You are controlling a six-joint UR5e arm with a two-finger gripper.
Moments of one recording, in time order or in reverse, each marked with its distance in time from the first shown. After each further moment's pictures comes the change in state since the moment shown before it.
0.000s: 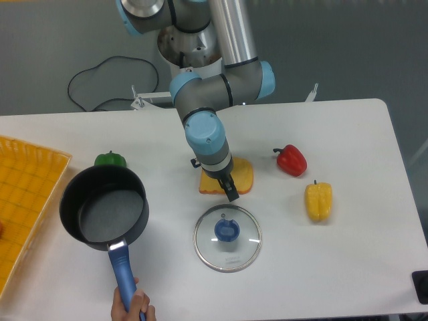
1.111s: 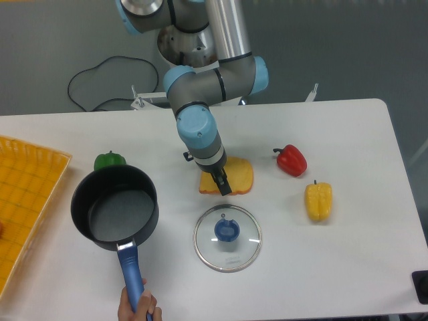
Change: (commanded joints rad) arm -0.017 0.026 -0.038 0.008 0.008 0.005
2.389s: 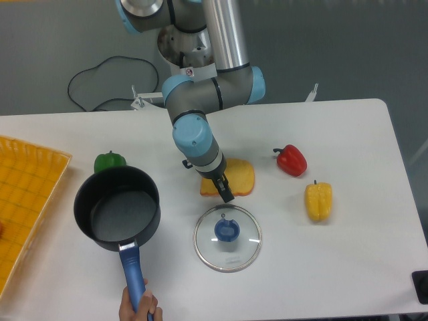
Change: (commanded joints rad) arm -0.025 -0.043 0.075 -0.058 0.072 -0.049
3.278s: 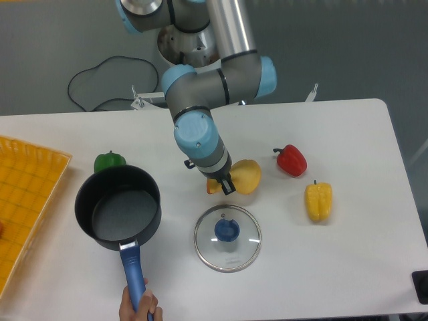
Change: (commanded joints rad) arm 0.026 0.093 0.272 -0.353 -0.086 -0.032
